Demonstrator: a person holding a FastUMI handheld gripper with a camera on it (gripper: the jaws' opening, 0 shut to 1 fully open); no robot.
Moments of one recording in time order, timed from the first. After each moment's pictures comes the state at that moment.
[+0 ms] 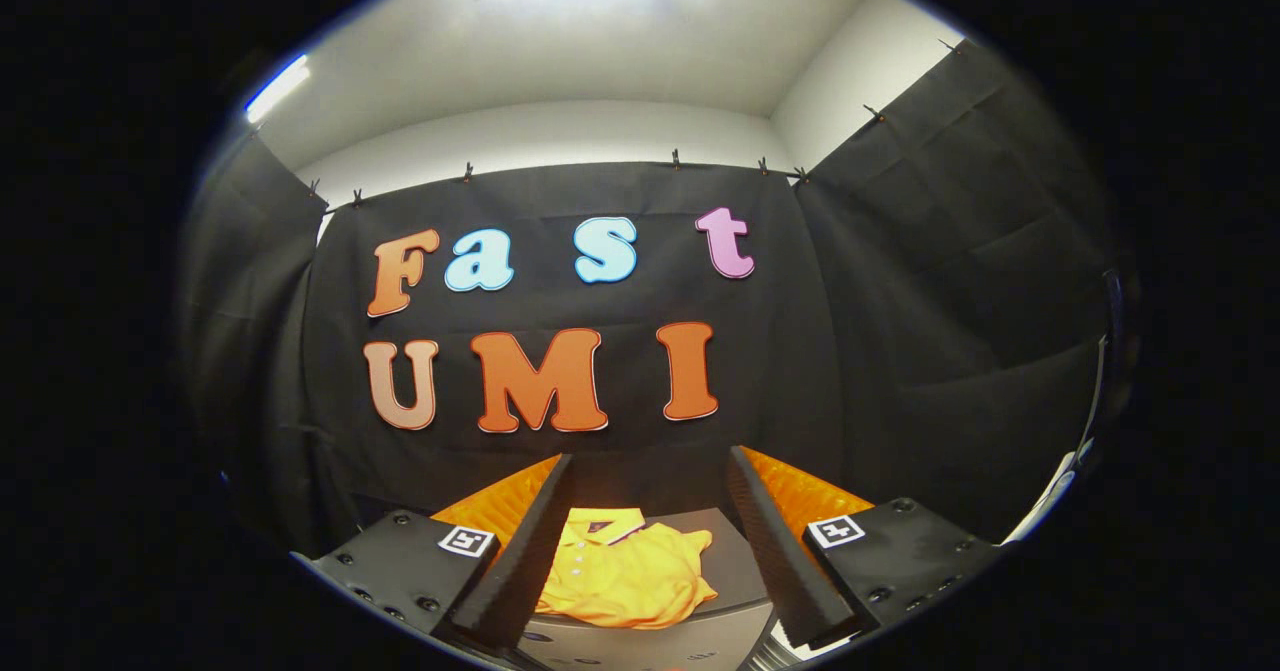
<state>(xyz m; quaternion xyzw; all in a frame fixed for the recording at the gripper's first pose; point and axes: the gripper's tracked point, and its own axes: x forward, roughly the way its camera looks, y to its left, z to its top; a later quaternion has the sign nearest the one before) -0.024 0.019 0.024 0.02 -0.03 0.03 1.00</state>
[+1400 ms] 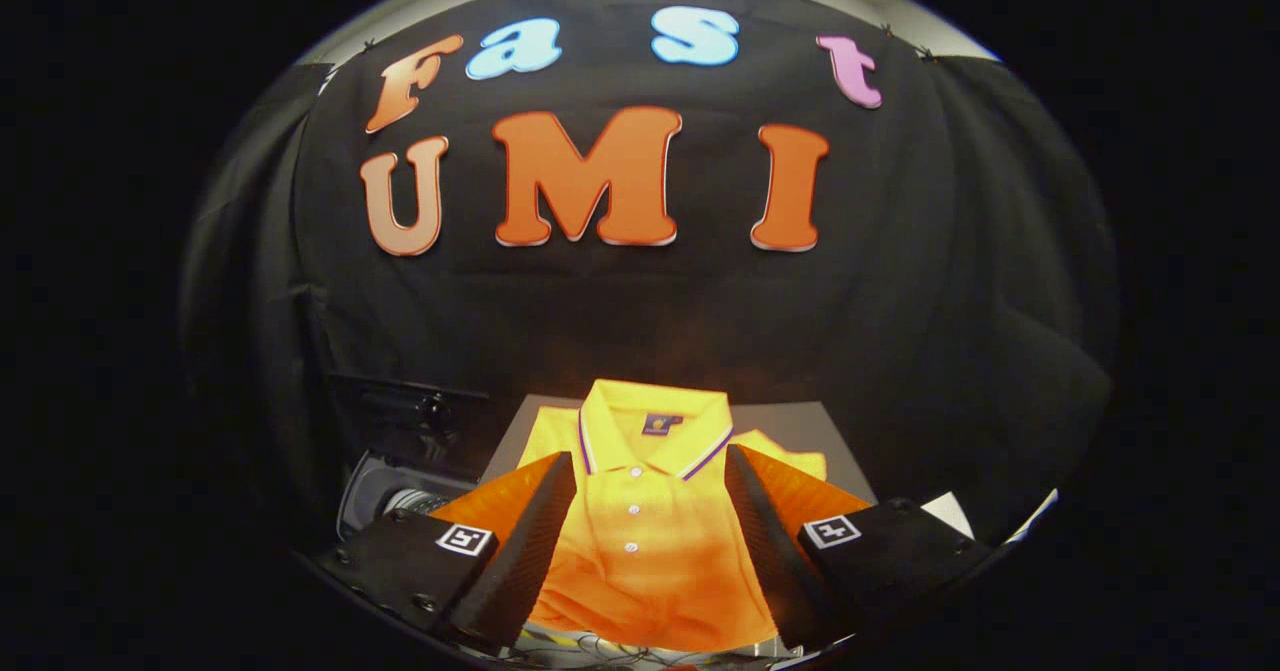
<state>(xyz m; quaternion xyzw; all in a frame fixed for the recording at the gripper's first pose) 0.157 0.133 -0.156 -0.04 0.32 0.09 0.94</state>
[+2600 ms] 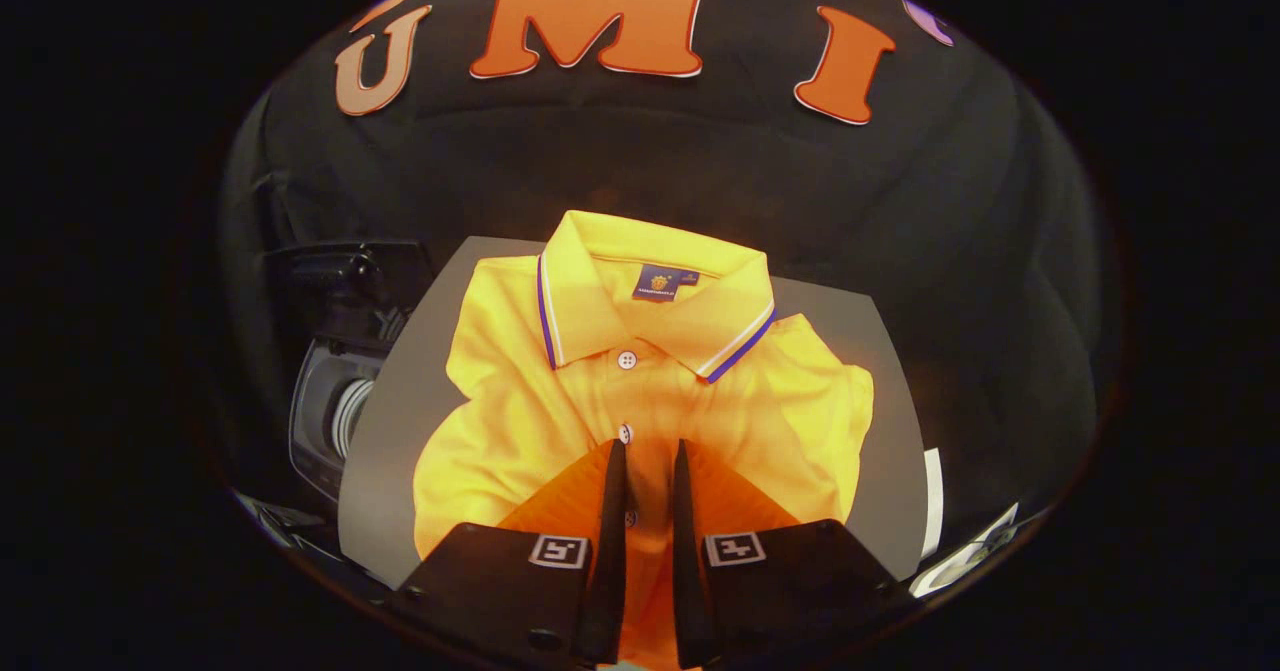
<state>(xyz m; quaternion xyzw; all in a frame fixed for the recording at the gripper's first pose) 0.166 0.107 -0.257 -0.11 0.48 0.06 0.87</state>
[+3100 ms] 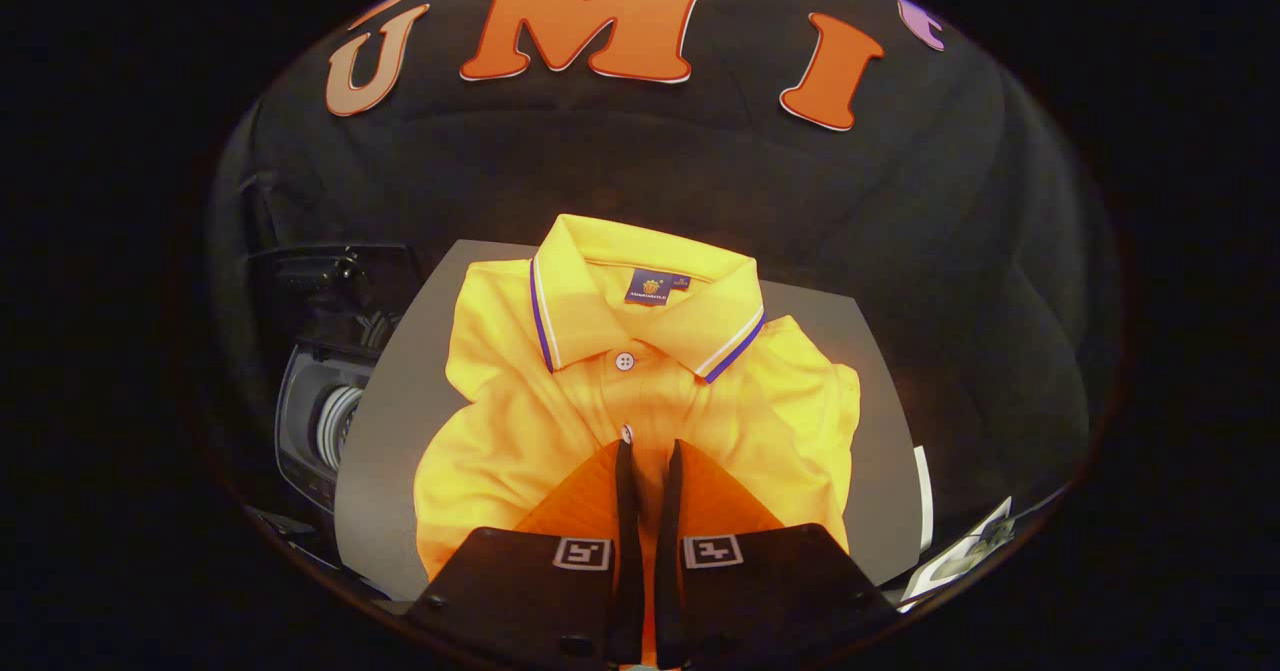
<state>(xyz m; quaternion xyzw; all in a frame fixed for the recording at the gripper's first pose) 0.166 0.108 -0.257 -0.15 0.47 0.04 0.87</state>
